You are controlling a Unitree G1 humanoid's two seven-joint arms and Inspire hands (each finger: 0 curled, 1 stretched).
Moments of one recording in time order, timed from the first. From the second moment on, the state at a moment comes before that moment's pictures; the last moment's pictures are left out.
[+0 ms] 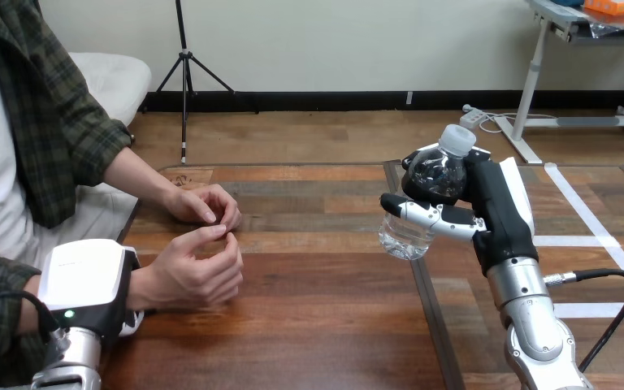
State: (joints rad) left arm -0.23 0.50 -0.35 0.70 0.88 0.08 0.47; right arm -0.52 -0.20 -0.04 1.10 -0.13 -0.83 -0.07
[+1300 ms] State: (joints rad) left arm -0.23 0.49 -0.36 0.69 0.83 0.03 0.49; right arm -0.52 -0.20 -0.04 1.10 -0.12 -0.83 -0.07
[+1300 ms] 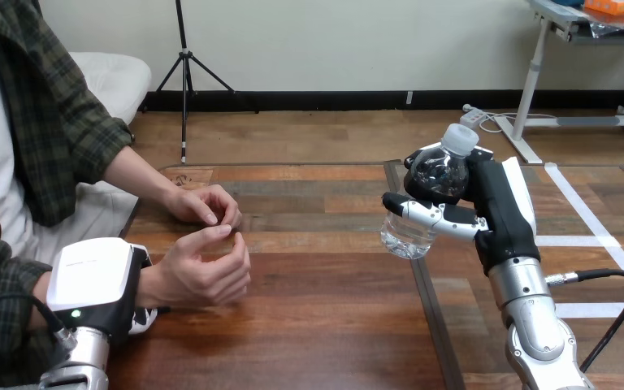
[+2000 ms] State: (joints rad) left arm -0.20 0.49 -0.36 0.65 0.82 0.00 0.51; right arm -0.52 -0.20 -0.04 1.10 -0.10 -0.83 -0.03
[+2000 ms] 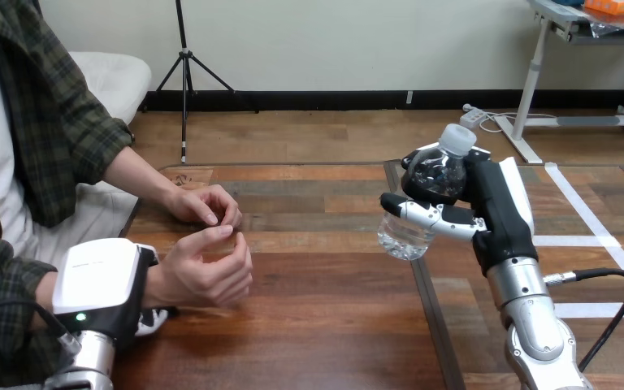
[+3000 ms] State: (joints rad) left arm -0.06 0.48 -0.38 0.31 0.84 0.00 0.43; right arm -0.53 -0.14 -0.01 1.09 -0.16 -0.87 -0.04
